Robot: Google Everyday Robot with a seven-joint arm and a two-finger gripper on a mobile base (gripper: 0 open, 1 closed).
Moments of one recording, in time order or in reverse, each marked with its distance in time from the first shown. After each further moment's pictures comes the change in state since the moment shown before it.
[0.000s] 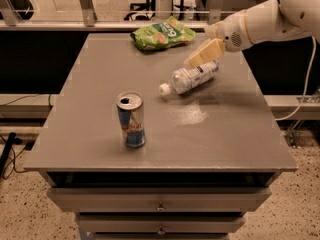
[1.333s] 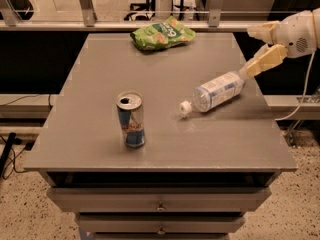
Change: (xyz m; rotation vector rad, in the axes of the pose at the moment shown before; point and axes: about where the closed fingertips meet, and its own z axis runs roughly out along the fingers) arm 0.053 -0.002 -0.112 -0.029 -0.007 -0.097
